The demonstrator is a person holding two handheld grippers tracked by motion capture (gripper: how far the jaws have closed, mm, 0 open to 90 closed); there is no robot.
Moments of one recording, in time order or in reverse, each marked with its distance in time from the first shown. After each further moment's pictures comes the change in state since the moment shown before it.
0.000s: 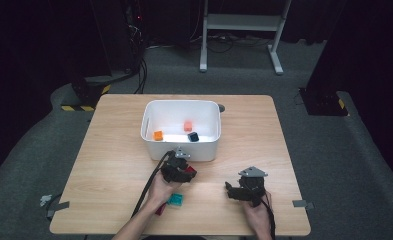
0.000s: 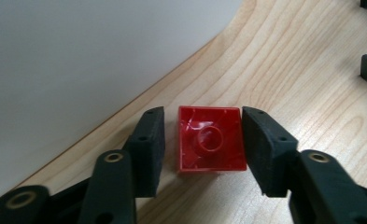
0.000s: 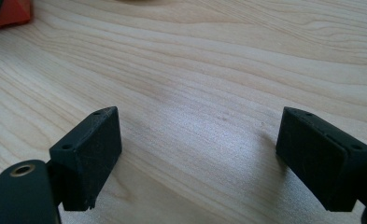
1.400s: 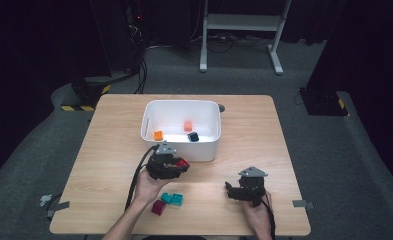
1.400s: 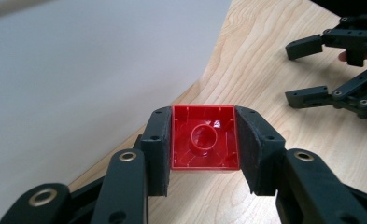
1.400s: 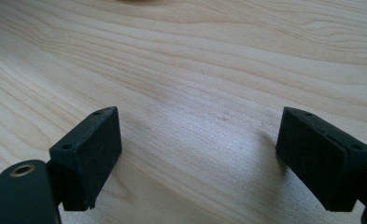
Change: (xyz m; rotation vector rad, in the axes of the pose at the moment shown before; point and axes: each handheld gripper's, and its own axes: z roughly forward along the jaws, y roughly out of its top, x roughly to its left) left arm 0.006 0.006 -0.072 -0.165 -0.061 0.012; right arm 0.000 0.000 0.000 0.000 0.000 0.000
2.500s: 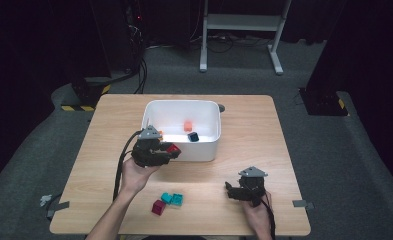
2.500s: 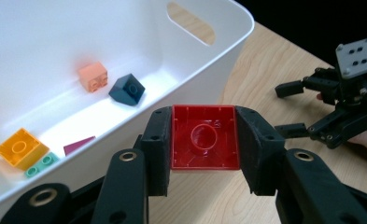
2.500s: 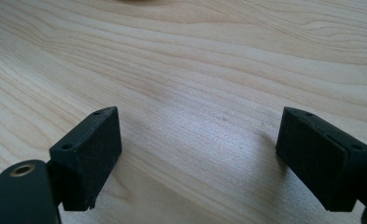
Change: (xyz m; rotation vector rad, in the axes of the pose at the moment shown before) left arm 0.015 0.037 -0.053 -0.075 0.009 -0.001; right arm 0.000 0.000 0.000 0.000 0.000 0.000
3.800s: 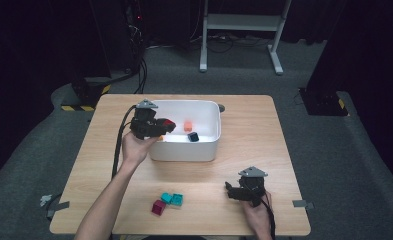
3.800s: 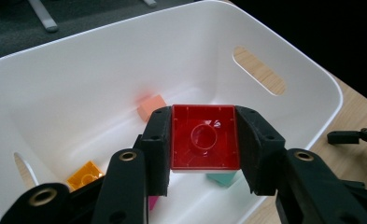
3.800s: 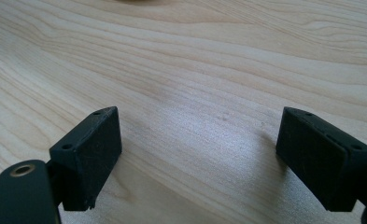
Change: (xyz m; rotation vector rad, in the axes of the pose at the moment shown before) left arm 0.055 0.046 0.018 0.002 0.100 -0.090; right arm 0.000 0.000 0.000 -0.001 0.000 0.000
